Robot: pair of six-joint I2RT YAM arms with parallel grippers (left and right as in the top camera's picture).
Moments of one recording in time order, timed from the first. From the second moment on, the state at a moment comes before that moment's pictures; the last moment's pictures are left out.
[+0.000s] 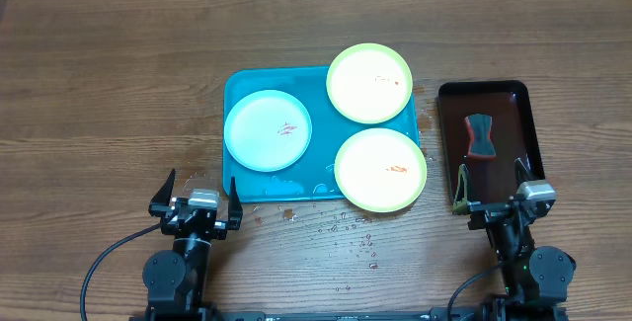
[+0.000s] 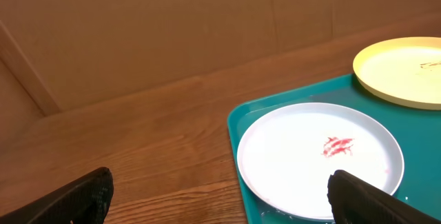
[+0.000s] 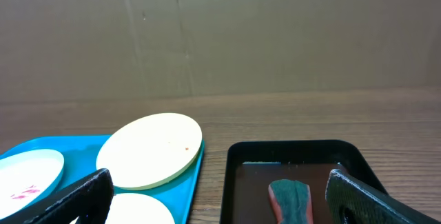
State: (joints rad) left arm 0.01 0.02 0.03 -0.11 0.05 0.24; right arm -0.08 0.01 0.02 -0.02 -0.21 0.10
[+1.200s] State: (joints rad) left arm 0.01 0.02 0.03 -0.11 0.05 0.24; right arm -0.08 0.01 0.02 -0.01 -0.21 0.10
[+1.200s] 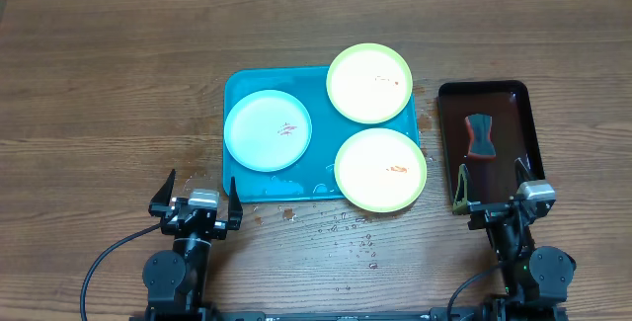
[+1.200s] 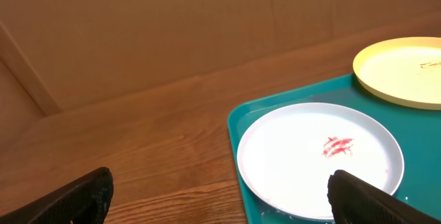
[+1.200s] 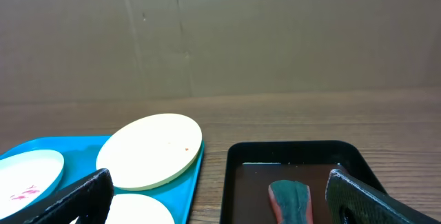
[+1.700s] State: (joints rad) left arm 0.01 0.04 0.07 -0.13 0.08 0.16; right arm -0.08 0.01 0.02 0.00 -0.21 0.13
